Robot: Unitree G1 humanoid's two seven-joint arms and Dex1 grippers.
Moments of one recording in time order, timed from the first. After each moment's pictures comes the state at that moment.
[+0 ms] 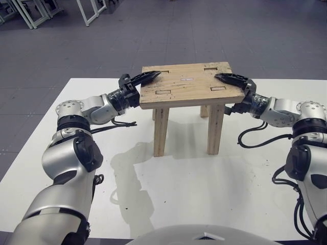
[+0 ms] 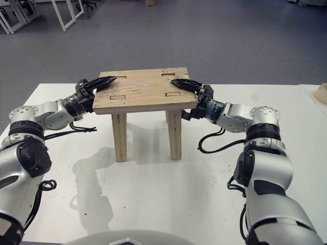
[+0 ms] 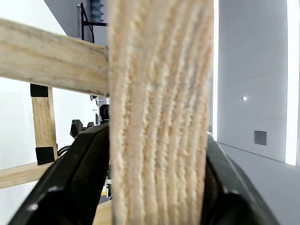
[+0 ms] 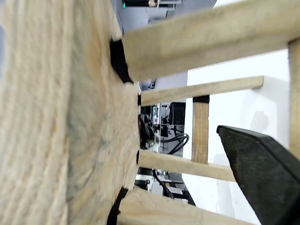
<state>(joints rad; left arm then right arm) -1.02 0.49 0.56 1.20 -1.25 1.54 -0.40 -0.98 -0.51 -0.27 1.07 1.36 1.48 0.42</state>
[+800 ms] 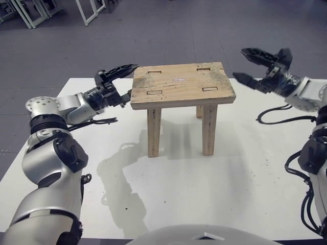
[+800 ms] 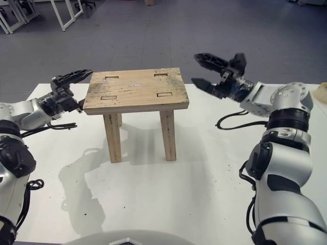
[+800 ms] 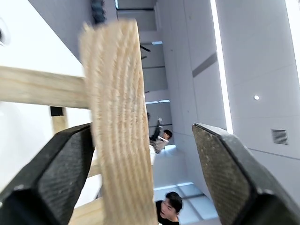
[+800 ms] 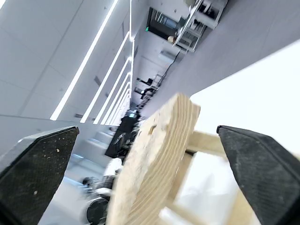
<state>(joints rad) -0.97 0.64 0.62 1.09 -0.99 1.57 -0.60 -1.08 -0.61 -0.34 0.84 0.84 1.20 0.81</state>
